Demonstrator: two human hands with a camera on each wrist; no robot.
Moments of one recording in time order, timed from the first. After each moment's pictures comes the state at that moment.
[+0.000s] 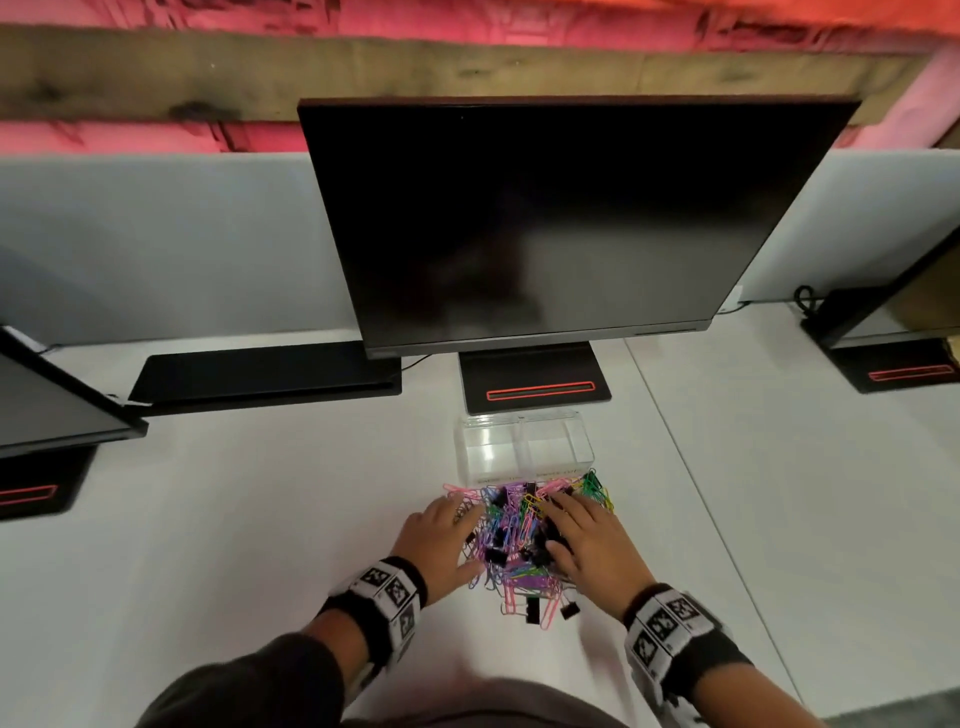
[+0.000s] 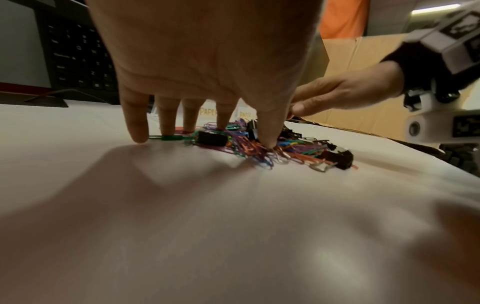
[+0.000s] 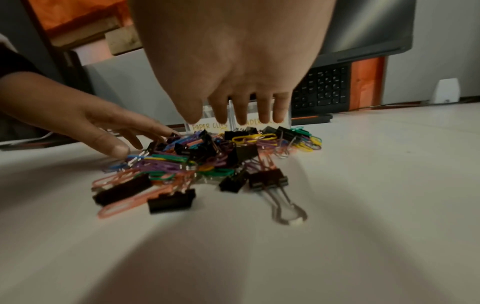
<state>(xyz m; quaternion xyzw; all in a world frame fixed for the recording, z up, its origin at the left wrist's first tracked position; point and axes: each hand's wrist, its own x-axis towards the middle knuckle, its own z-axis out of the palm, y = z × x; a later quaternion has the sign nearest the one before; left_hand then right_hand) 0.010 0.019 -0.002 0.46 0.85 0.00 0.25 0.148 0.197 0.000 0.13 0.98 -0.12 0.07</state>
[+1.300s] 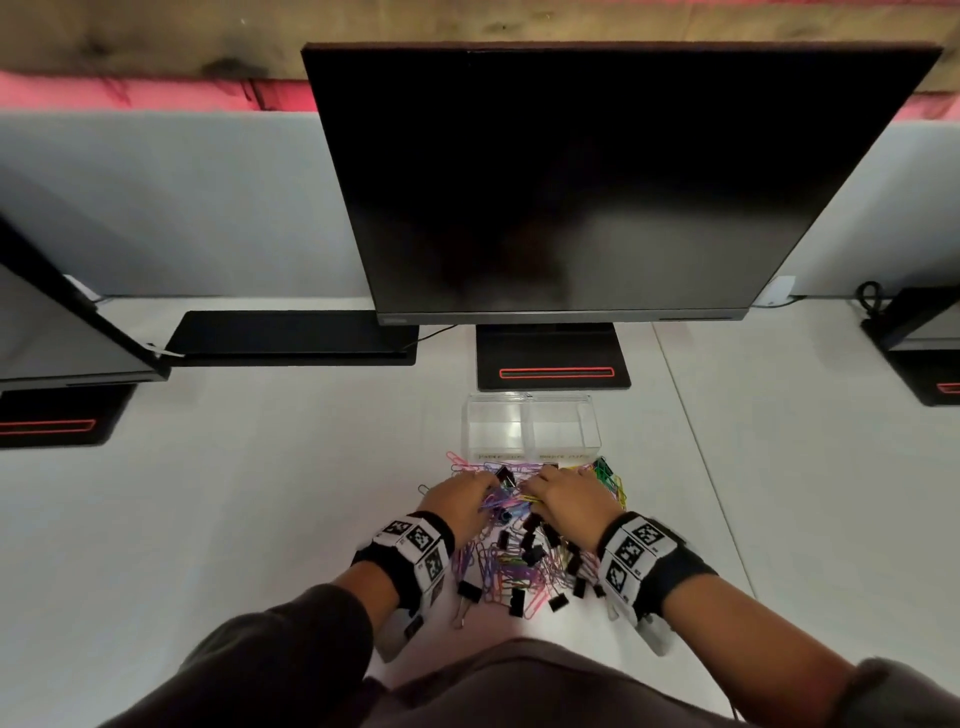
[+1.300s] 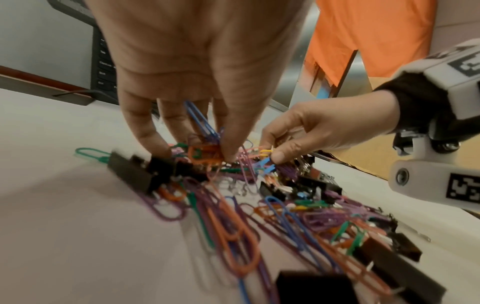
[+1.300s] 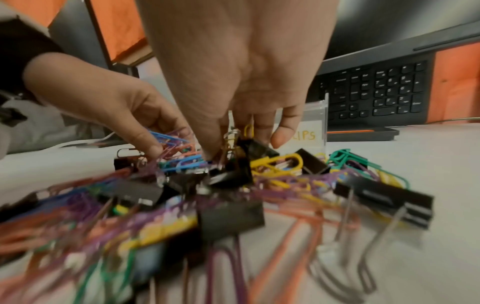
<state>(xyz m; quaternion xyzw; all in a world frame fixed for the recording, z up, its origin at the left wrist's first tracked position) 0.022 0.061 0.001 0.33 0.88 0.16 0.29 0.100 0.220 0.000 -0.01 0.98 -0.04 0.18</state>
